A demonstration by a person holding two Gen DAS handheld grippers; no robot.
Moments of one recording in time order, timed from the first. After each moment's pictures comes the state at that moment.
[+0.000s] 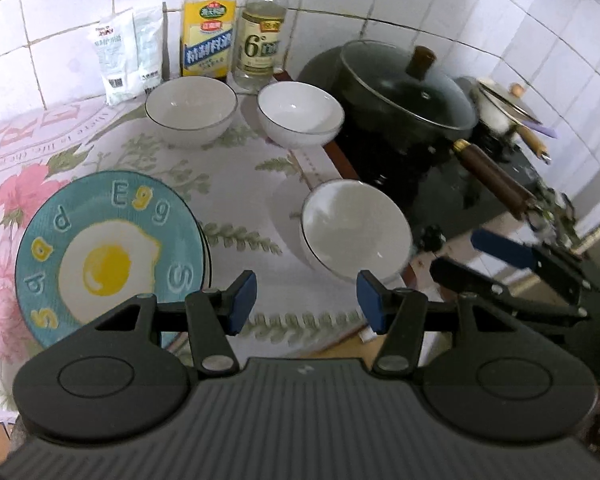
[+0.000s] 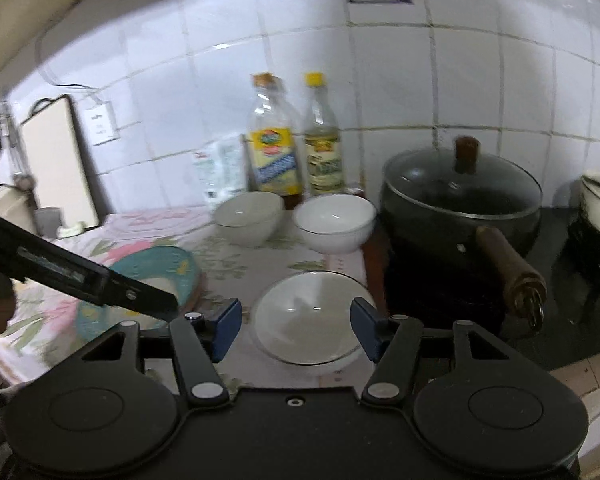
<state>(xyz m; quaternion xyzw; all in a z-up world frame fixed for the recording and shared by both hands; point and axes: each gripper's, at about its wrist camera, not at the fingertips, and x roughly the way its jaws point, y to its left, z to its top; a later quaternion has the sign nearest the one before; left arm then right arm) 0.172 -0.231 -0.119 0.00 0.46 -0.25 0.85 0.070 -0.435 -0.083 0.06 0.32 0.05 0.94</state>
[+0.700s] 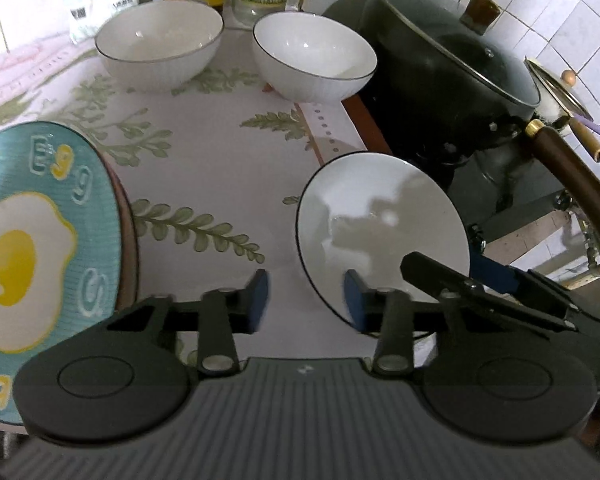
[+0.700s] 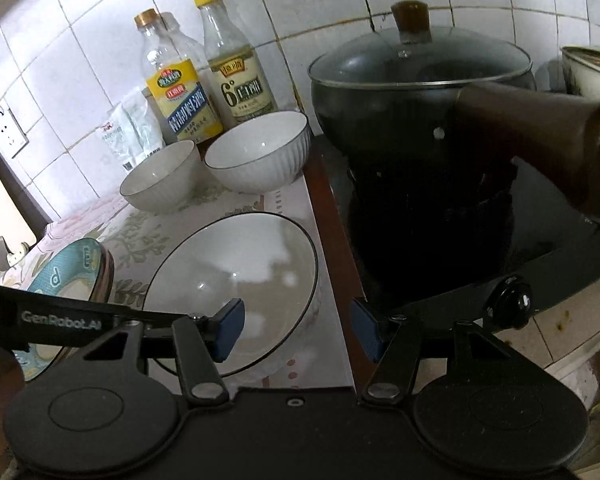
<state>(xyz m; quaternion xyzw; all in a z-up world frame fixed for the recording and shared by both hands) 0.233 -0.286 -0.208 -0.02 0.51 -0.23 0.83 0.137 -0.467 -0.171 0.16 0.40 -0.01 0.90</state>
